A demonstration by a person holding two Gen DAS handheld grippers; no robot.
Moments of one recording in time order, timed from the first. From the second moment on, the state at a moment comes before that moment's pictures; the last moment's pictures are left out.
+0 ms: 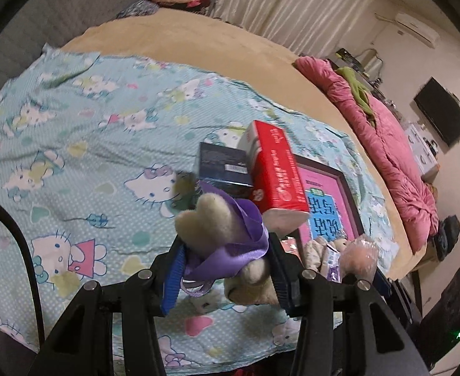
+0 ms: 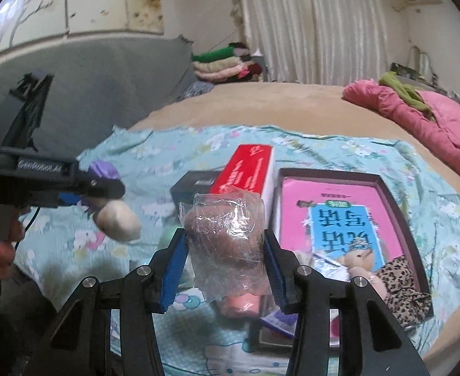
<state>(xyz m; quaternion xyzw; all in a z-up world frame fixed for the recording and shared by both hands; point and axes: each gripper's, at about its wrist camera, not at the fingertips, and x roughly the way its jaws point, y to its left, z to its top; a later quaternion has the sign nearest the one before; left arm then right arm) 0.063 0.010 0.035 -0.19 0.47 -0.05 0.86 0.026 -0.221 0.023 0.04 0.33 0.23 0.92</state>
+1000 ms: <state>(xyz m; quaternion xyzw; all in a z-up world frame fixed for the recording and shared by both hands) 0.078 -0.143 0.053 -0.07 0.48 -0.16 0.86 0.040 -0.383 0.016 0.16 0.30 0.05 0.94</state>
